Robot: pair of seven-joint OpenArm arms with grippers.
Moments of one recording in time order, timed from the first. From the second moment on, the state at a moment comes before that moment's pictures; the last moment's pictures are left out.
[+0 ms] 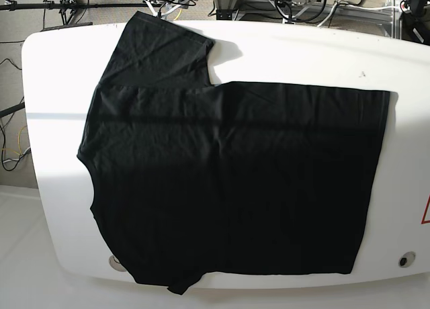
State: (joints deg) left arm 2.6 -0.3 -2.1 7.4 4.6 5.5 1.6; right arm -3.9 -0.2 6.4 9.2 6.6 -0.9 -3.2
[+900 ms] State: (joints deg) left arm 2.8 -0.3 -2.3 7.4 4.0 5.5 1.9; right arm -3.7 -0.2 6.5 8.9 5.1 -1.0 -3.4
